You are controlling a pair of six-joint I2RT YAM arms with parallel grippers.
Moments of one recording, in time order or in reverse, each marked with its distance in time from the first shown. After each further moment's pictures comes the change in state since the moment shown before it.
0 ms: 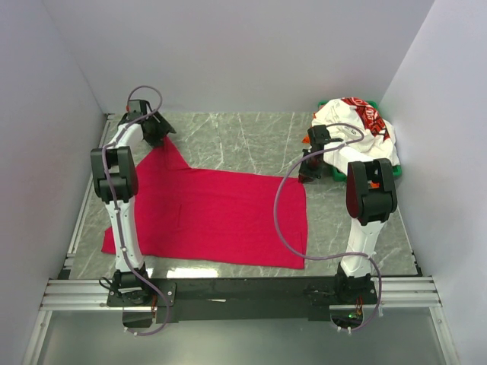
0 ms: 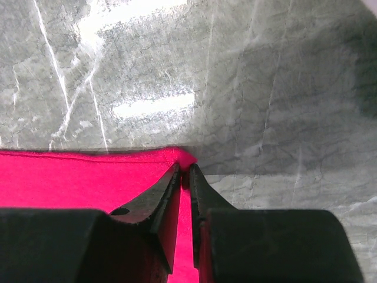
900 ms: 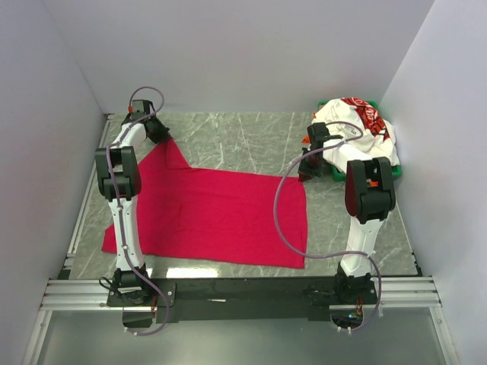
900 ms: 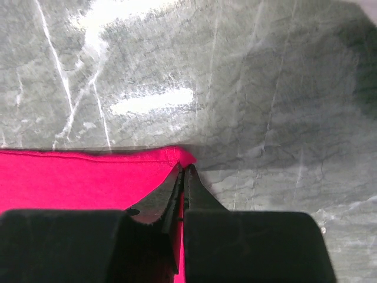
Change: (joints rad) left arm -0.013 0.075 0.088 -0.023 -0.034 -0.027; right arm 0.000 0.019 0.044 -0.042 -0.004 -0.003
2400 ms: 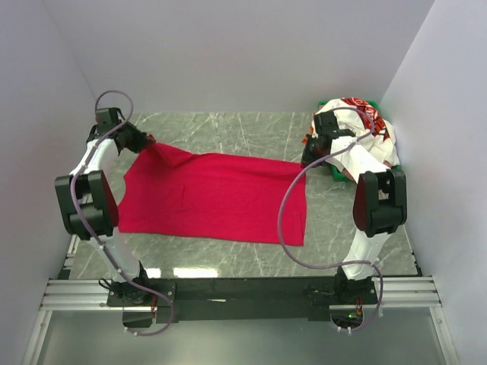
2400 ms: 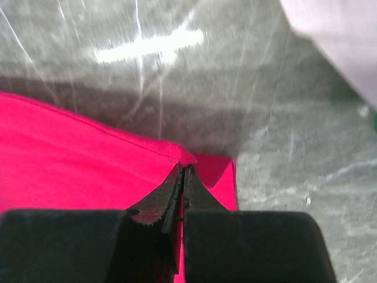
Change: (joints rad) left arm 0.121 -0.597 -0.577 0.093 0.158 -0.127; right arm 0.005 -0.151 0.042 -0.007 0.003 -0.030
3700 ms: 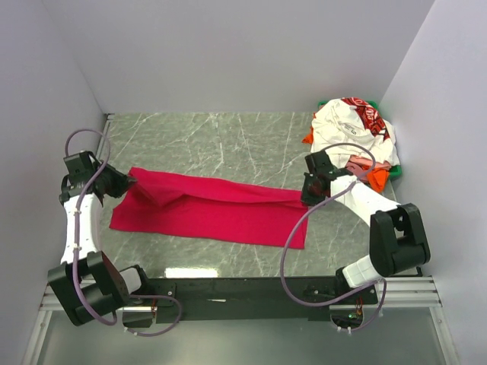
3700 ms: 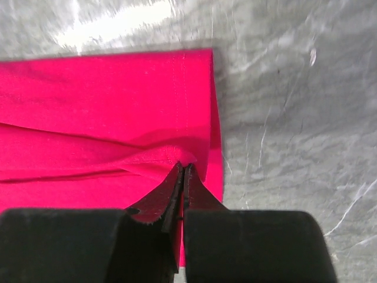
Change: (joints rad) left arm 0.211 -0.681 -0.536 -0.206 0.043 0.142; right arm 0.138 -0.370 -0.540 0.072 0.146 0.114
